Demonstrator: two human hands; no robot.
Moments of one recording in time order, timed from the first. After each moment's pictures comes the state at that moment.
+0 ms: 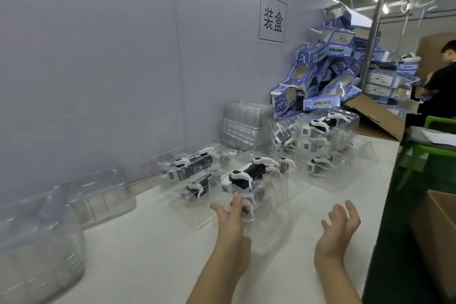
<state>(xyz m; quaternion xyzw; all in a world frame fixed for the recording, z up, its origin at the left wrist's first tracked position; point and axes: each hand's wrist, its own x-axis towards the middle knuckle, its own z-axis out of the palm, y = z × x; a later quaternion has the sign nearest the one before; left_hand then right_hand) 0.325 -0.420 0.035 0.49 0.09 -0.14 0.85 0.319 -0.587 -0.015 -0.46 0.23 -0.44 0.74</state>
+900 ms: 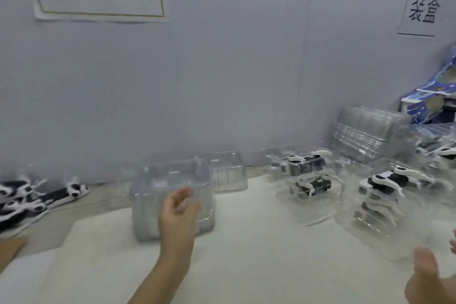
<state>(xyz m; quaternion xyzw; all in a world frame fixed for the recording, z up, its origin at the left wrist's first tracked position) 0.254 -0.160 0.046 0.58 0.20 0.33 0.72 0.307 -0.493 0.000 -0.63 -0.07 -0.57 0.52</state>
